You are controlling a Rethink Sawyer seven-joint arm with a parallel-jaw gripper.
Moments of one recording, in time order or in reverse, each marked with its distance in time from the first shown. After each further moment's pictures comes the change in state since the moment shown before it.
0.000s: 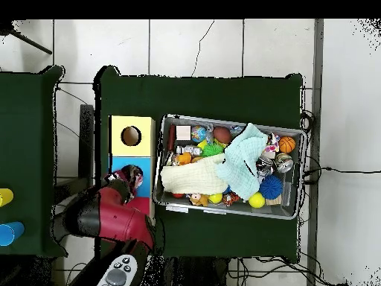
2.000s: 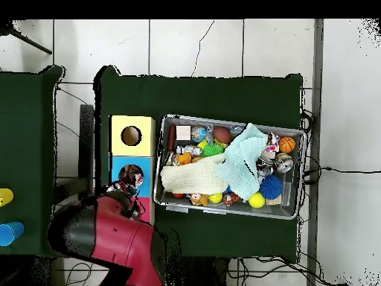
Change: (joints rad) arm 0.065 -0.209 -0.249 -0.051 -0.110 0.469 0.000
